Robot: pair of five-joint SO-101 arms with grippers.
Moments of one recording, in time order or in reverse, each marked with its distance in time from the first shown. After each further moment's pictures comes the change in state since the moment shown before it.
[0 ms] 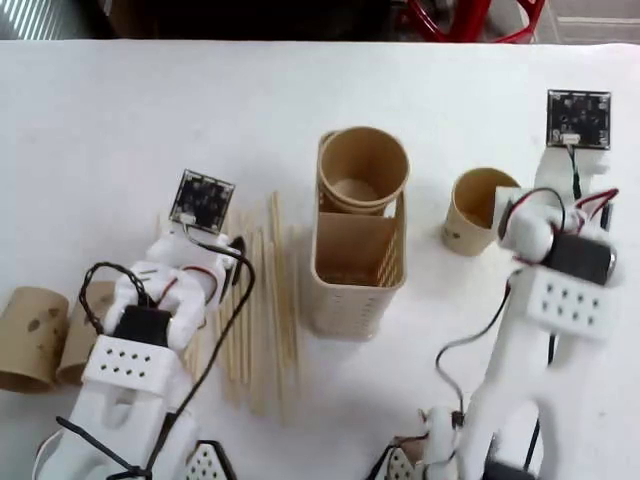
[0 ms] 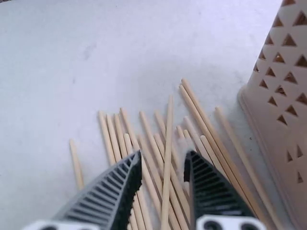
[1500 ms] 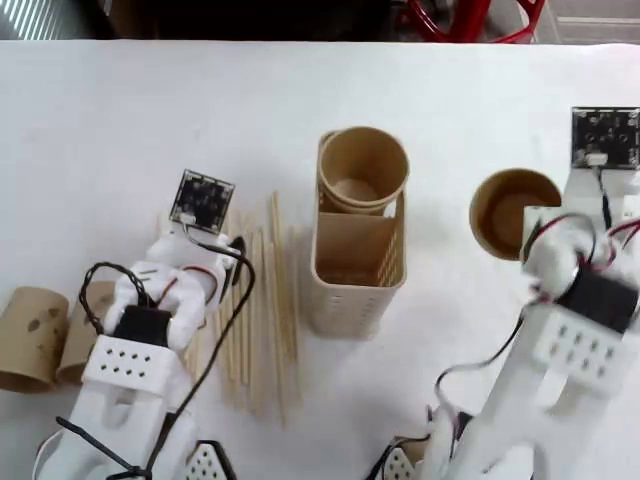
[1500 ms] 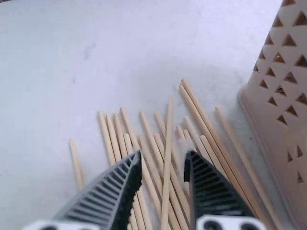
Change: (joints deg) left arm 0.0 0.0 0.0 0.0 0.0; right arm 5.6 -14.9 0.0 4.7 8.4
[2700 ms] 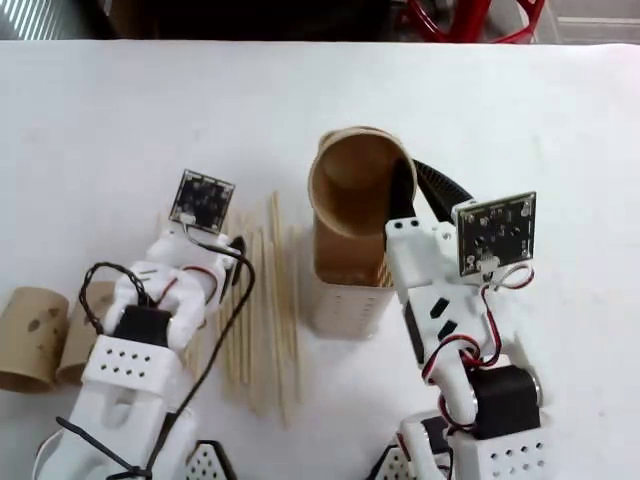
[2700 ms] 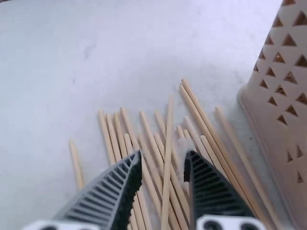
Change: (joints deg) left arm 0.0 0.0 0.0 0.0 0.0; right arm -36.9 -29.1 22.9 -26.9 -18.6
